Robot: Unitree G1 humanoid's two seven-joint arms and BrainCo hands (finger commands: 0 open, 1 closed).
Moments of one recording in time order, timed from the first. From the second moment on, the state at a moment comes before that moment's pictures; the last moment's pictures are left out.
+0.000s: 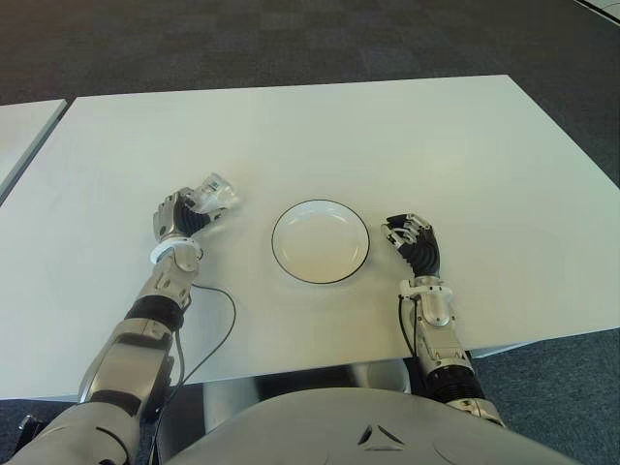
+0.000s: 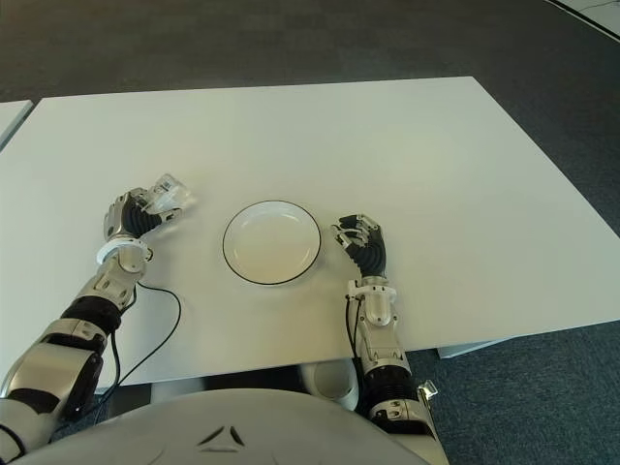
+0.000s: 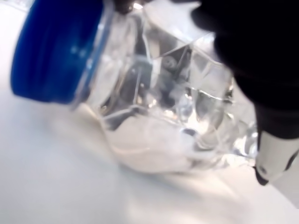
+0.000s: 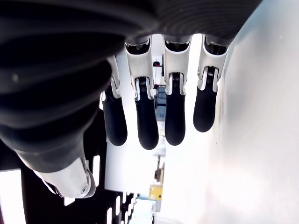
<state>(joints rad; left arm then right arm) -0.26 0.36 -0.12 0.78 0.39 -0.09 0.47 0.02 -0.02 -0.04 0.44 -0.10 -0.47 -0.14</state>
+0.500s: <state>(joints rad) -0.04 0.29 -0.08 0.49 0.32 -0.26 0.40 0.02 -0.02 -0.04 0.45 -0.10 -0.48 -0.13</state>
